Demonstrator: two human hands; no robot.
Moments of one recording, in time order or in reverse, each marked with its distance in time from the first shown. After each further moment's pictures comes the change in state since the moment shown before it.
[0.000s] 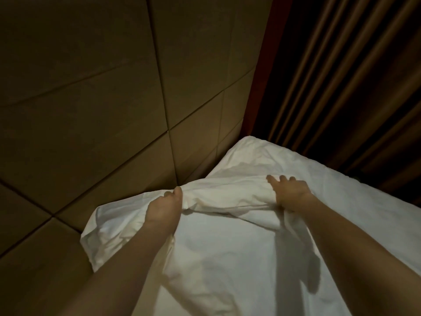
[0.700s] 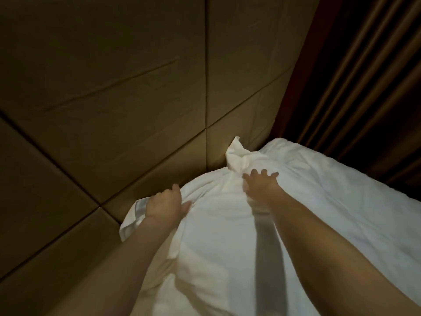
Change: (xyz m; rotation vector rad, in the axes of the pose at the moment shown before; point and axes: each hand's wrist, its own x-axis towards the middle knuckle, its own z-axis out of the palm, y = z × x) left_hand -0.010 -0.068 -0.008 -0.184 -0.194 -0.227; right_hand 0.059 -0.142 -0.037 0.001 0.140 -0.168
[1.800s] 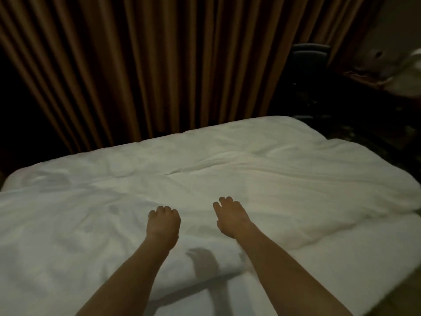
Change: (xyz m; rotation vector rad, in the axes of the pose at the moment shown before) left_hand -0.412 0.414 0.082 0.524 0.206 1.177; right_hand -0.608 0.193 0.279 0.419 -0.022 0.799
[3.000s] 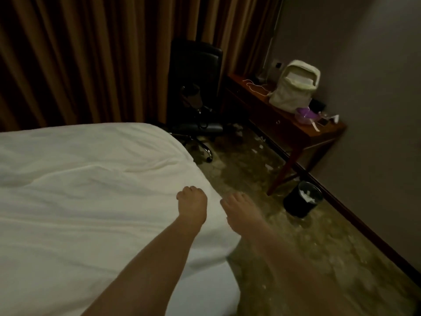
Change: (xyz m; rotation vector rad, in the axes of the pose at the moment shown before) left_hand 0.305 1.008 -0.363 -0.130 0.161 0.103; right_hand -0.198 1.031 0.155 -0.159 0.078 0.064
